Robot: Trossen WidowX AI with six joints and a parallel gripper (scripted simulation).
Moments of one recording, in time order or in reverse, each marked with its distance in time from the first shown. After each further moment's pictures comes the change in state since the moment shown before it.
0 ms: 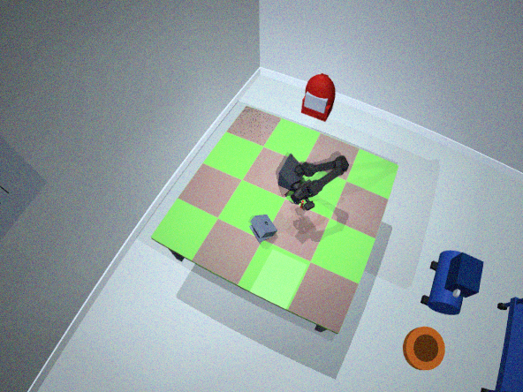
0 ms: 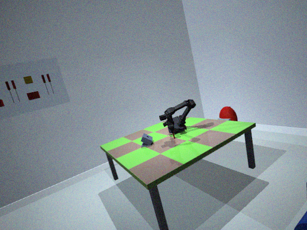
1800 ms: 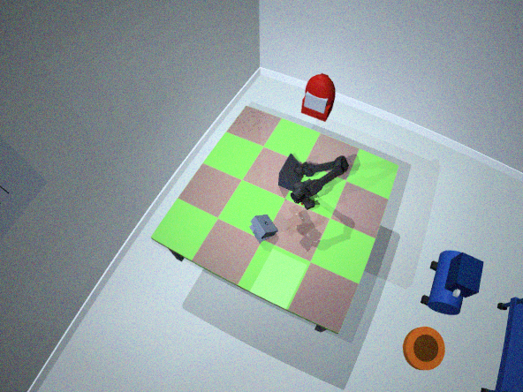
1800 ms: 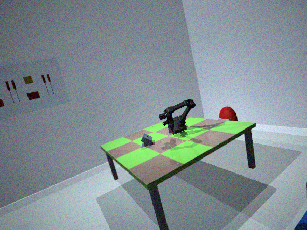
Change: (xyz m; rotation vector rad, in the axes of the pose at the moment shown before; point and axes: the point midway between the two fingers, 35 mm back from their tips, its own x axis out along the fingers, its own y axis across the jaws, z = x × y) arm -0.011 0.000 0.000 0.005 0.007 0.001
